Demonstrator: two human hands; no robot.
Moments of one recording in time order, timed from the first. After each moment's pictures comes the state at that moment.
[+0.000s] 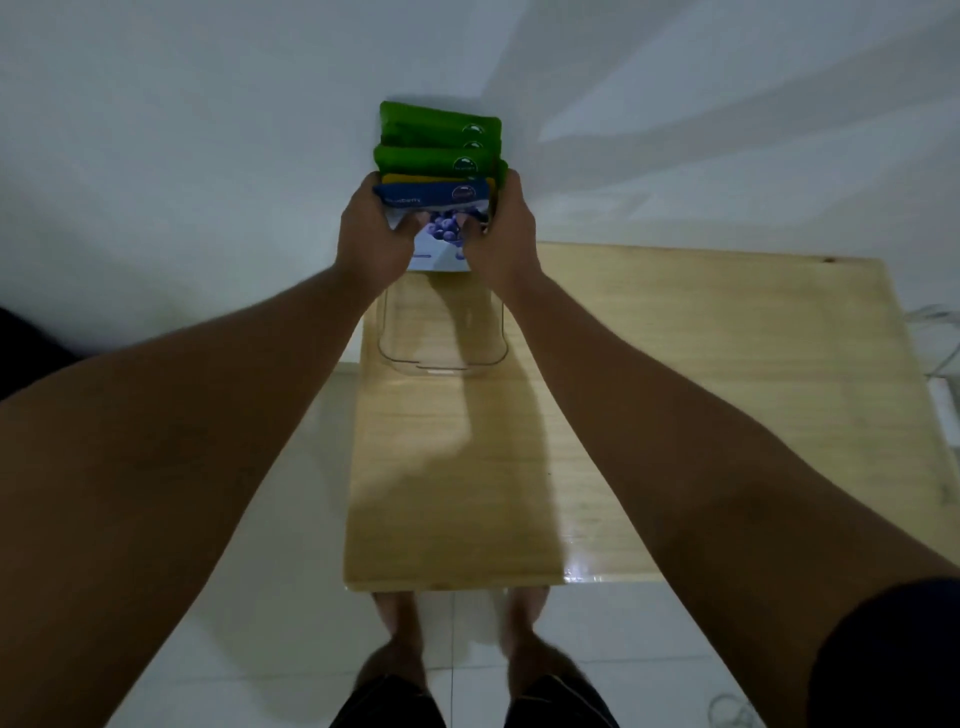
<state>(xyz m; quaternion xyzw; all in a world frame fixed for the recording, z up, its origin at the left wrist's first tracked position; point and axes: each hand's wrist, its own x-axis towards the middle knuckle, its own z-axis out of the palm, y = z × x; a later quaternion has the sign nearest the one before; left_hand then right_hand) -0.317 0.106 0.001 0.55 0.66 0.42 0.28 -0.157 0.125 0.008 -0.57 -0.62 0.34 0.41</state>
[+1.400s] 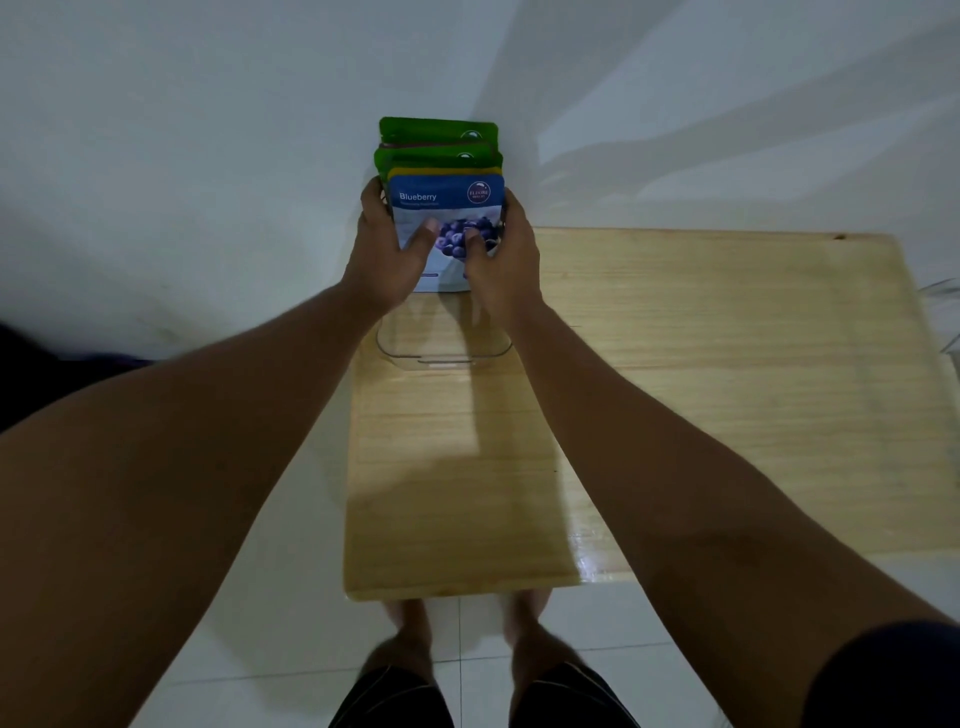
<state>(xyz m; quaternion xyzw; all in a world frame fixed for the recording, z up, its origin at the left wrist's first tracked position) -0.296 0.102 -0.032 0.58 0.58 0.46 0.34 -0.154 0.110 -0.030 -0.64 -0.56 0.34 0.40</state>
